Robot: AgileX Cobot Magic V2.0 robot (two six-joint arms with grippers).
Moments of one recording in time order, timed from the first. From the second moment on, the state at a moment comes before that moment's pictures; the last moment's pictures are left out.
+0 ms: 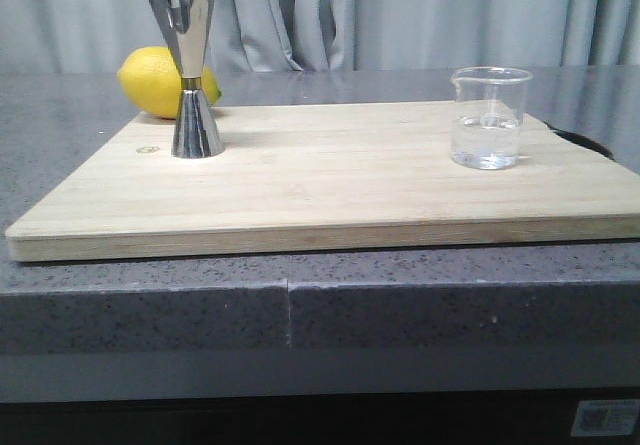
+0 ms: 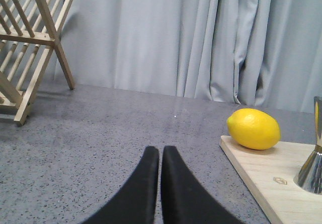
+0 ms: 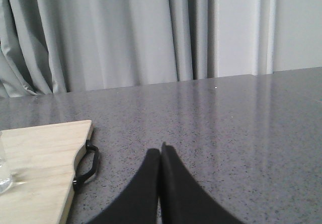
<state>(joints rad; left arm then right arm) -0.04 0.05 0.00 0.09 -0.10 -0.22 -0.14 -0.01 0.02 -0.03 -0.06 0.07</state>
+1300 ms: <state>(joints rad) -0.10 0.69 -1.03 -0.05 0.64 -0.05 -0.14 0.49 -0.88 -0.01 0.60 0.08</state>
